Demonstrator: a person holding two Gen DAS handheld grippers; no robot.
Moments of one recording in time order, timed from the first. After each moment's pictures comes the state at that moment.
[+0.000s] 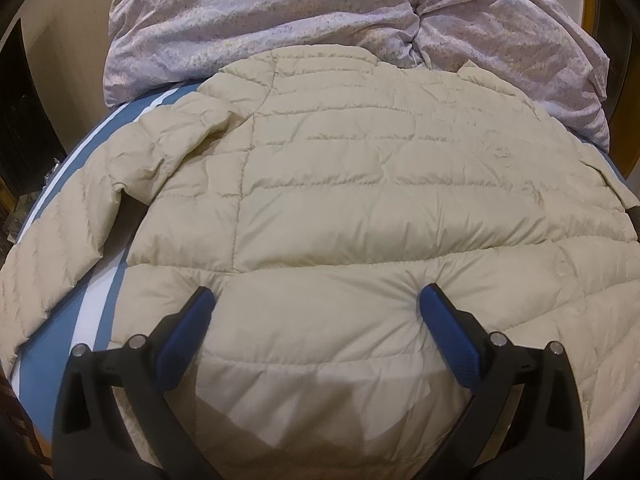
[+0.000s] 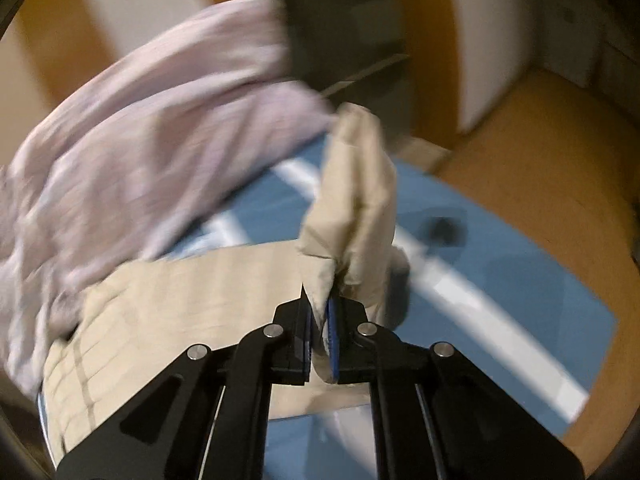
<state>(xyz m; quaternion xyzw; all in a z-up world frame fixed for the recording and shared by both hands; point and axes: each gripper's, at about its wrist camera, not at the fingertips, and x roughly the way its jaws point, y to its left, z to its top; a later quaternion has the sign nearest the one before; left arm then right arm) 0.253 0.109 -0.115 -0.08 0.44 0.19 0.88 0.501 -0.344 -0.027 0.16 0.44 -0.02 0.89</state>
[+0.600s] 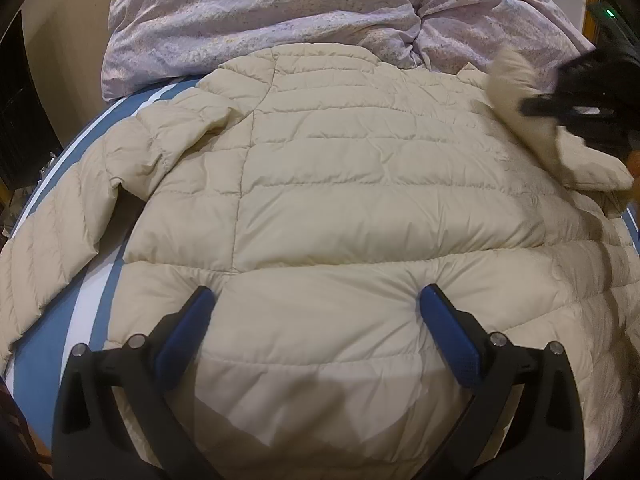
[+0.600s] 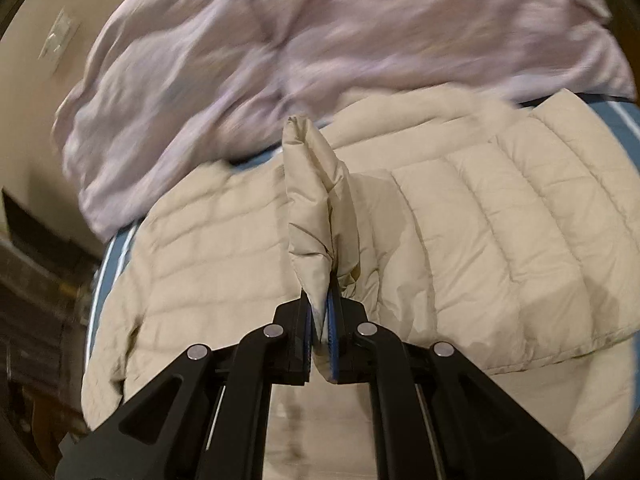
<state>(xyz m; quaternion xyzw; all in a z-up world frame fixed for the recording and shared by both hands) 0.254 0.112 -0.114 -0.09 0.44 0.18 0.88 0.458 -0.048 -0.075 0.08 0.53 0.26 0.80</state>
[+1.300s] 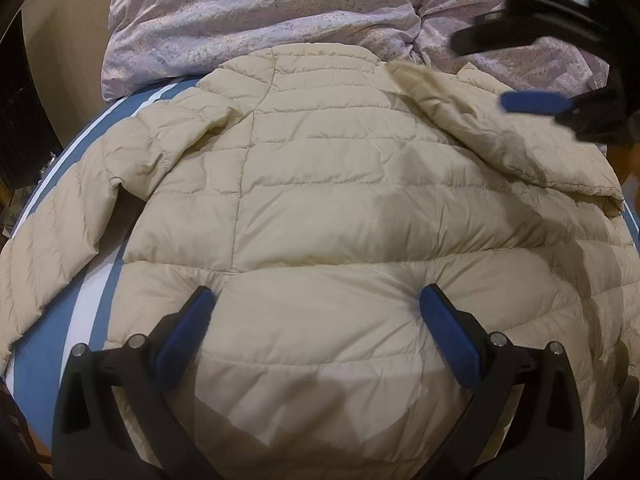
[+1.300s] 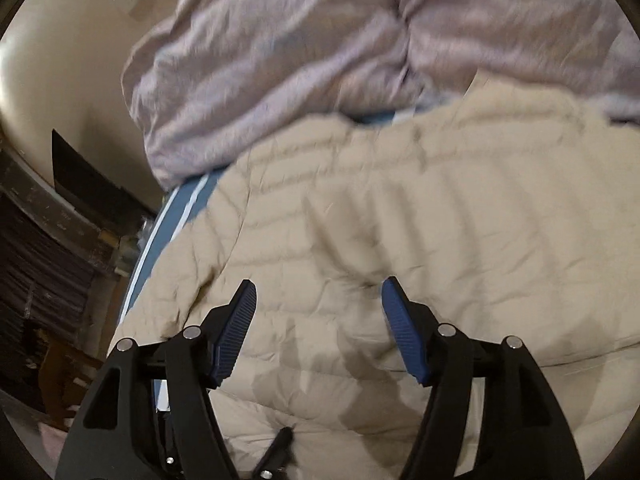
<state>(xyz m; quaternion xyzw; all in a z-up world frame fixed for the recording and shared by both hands) 0.254 0.112 -0.114 -0.09 0.44 0.18 0.88 0.420 -0.017 -0.045 0.06 0.50 0.34 0.79</state>
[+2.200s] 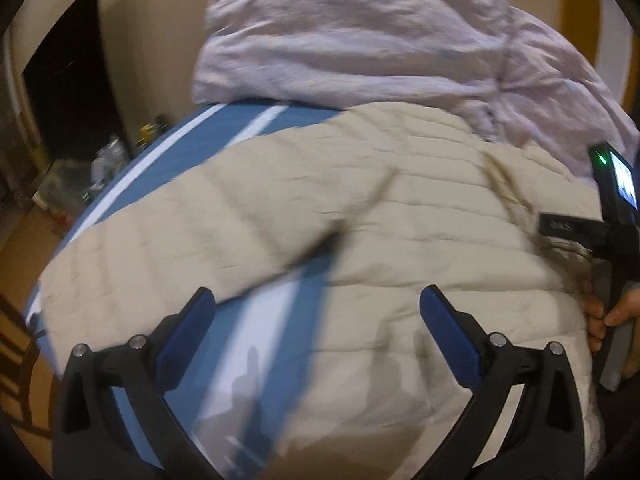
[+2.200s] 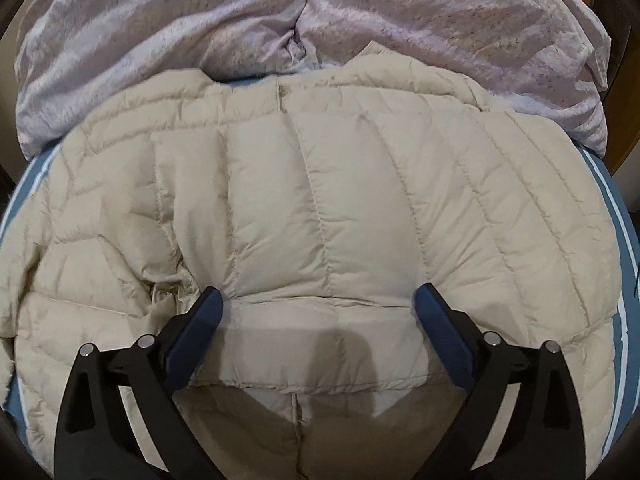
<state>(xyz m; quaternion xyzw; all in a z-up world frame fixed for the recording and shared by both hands) 0.171 0.207 -0.063 -0.14 0.39 0.27 0.87 0.424 0.001 -0.116 -0.11 0.52 0.15 0.83</state>
